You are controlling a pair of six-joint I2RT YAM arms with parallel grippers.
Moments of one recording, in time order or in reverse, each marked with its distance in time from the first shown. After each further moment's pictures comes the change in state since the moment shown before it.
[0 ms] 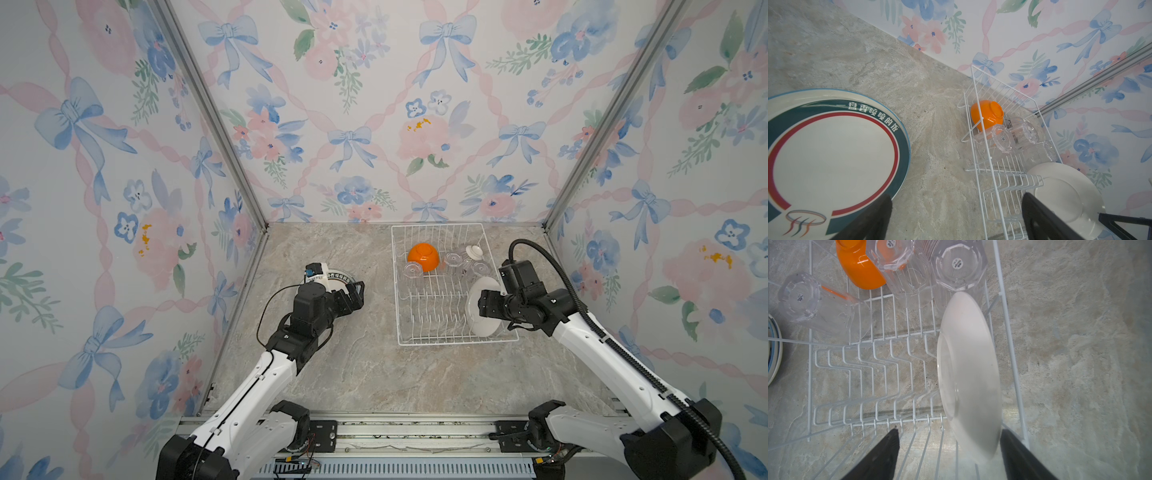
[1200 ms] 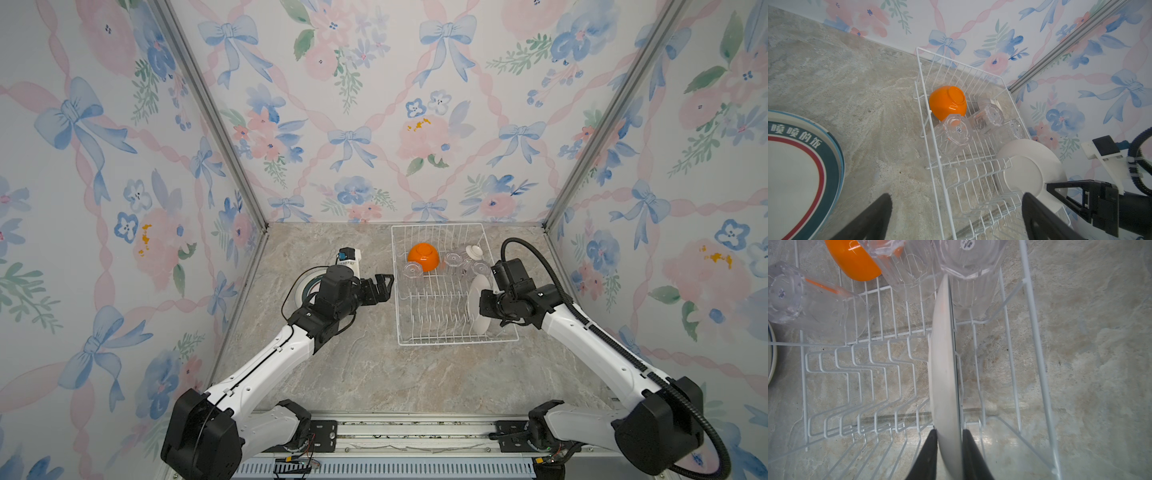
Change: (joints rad) left arm -0.180 0.203 0.204 -0.010 0.021 0.026; right arm -0.007 0.090 -0.003 0.056 -0.043 0.024
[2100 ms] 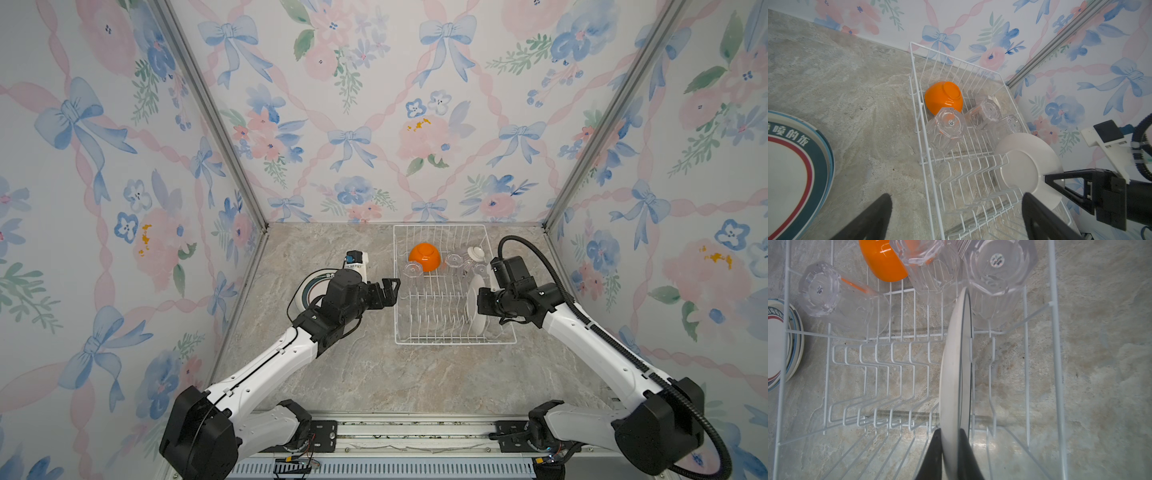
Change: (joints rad) left arm -0.076 0.000 0.000 0.000 -0.062 0.000; right arm 0.000 0.000 0.016 0.022 -0.068 -0.044
